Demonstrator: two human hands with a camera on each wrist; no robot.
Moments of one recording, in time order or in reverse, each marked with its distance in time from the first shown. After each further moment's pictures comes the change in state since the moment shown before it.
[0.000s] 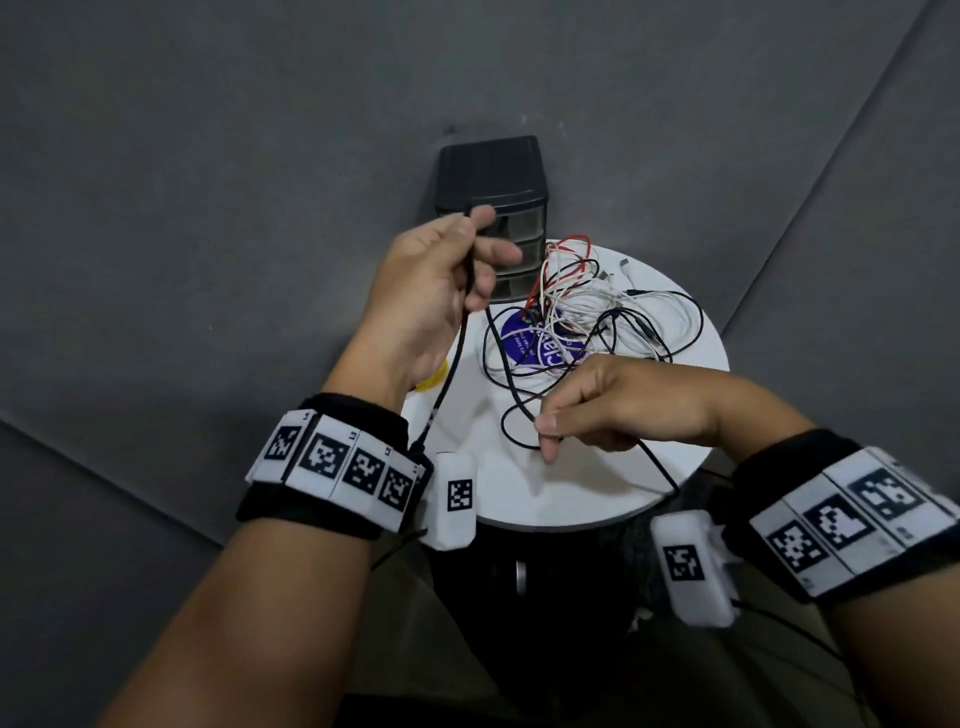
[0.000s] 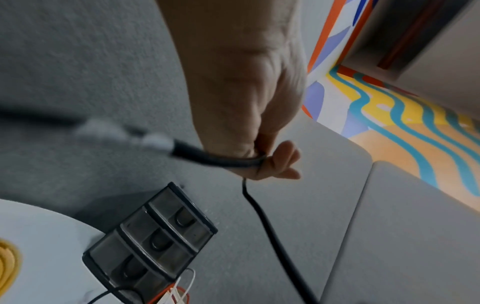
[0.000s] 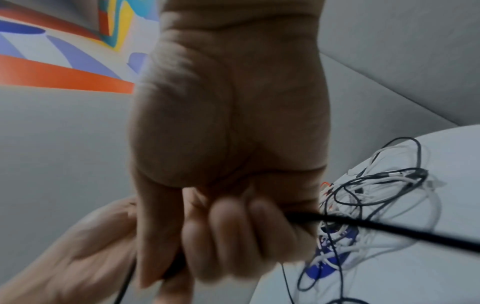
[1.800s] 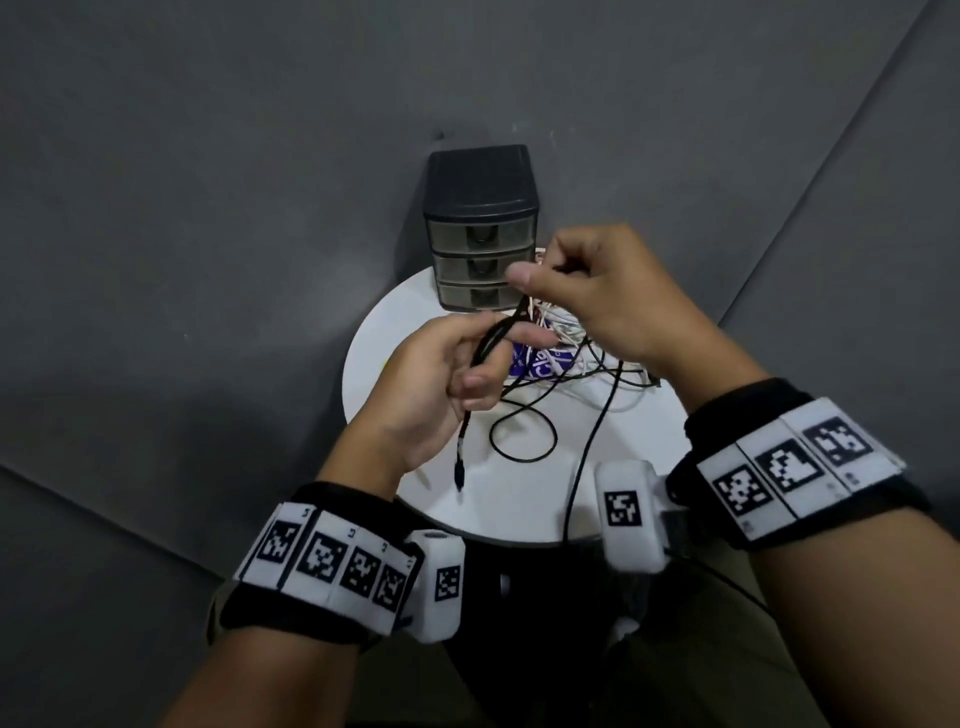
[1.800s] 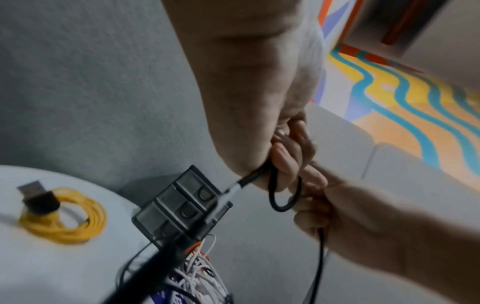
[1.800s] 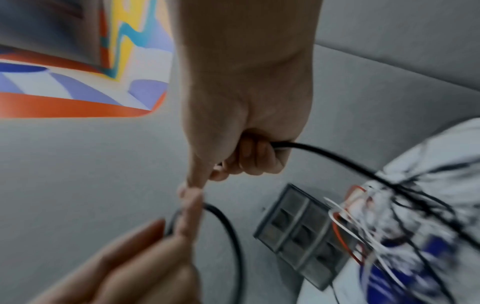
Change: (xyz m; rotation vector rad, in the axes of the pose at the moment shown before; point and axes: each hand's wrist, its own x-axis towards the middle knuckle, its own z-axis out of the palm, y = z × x) left_hand -0.025 -0.038 -0.015 -0.016 -0.369 -0.165; right_hand 0.036 -0.044 -0.034 -0.189 0.800 -0.320
